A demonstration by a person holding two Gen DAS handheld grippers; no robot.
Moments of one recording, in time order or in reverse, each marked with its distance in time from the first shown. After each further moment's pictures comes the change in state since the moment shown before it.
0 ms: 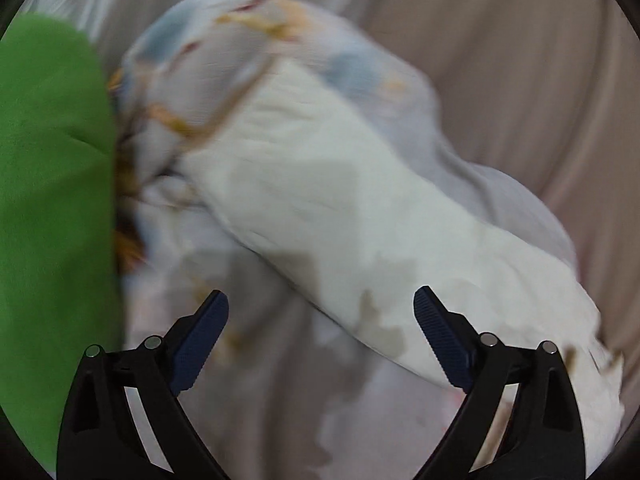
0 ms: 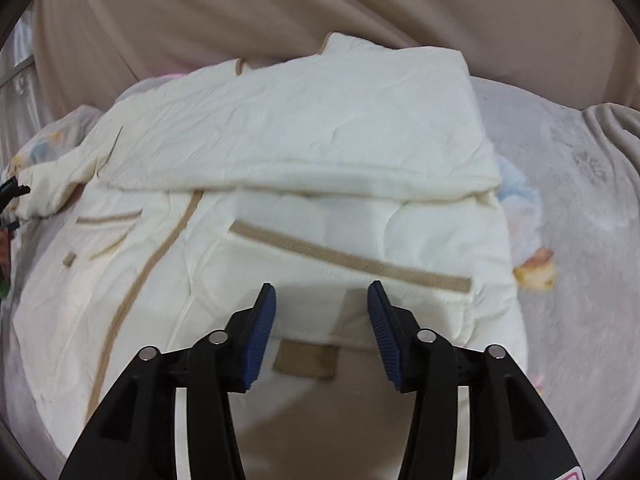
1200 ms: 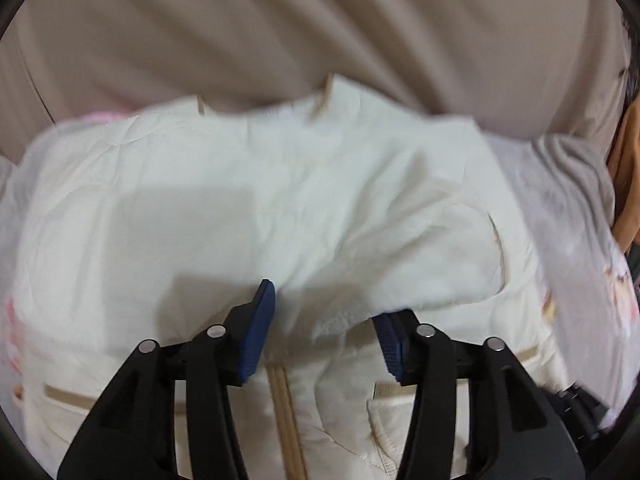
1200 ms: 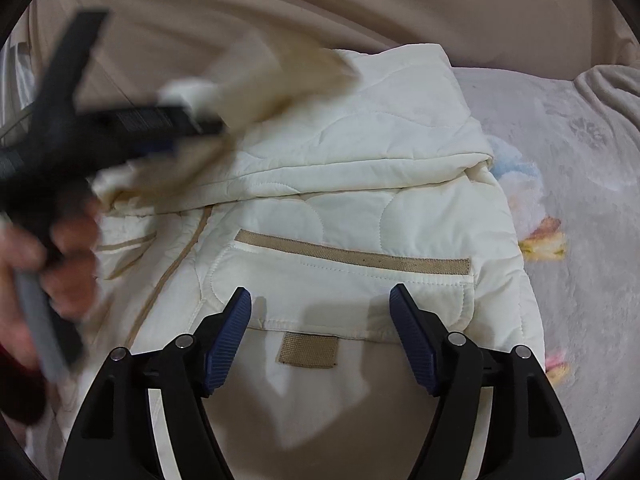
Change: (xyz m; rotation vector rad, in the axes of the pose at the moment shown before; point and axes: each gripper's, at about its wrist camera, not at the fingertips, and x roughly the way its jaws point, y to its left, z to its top) left arm -0.115 -0.401 -0.318 0.900 0.168 -0.567; right arm -0.007 -0.016 -0.012 0.142 -0.076 0.109
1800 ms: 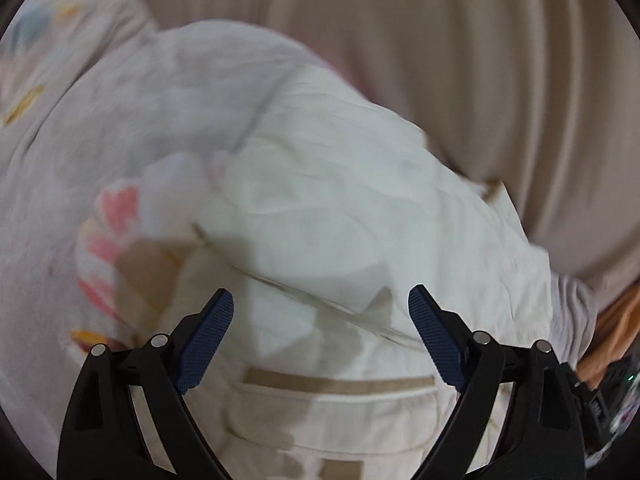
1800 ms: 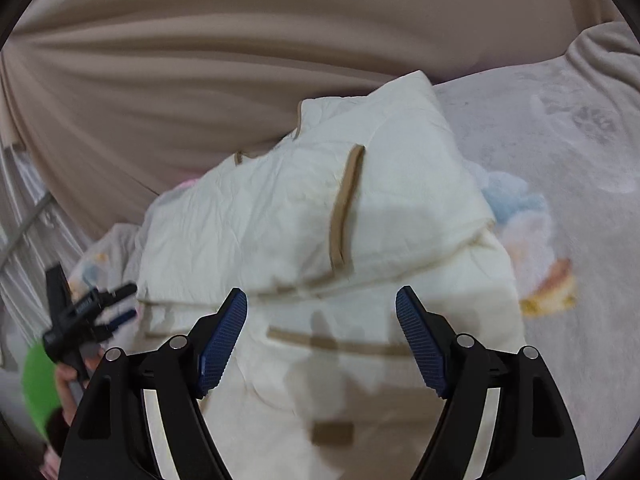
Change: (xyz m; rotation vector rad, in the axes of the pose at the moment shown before) left arm -0.067 0.251 -0.037 -0.574 -0.032 -0.028; right arm -0.004 -0.026 0.066 0.218 -0.052 0.149
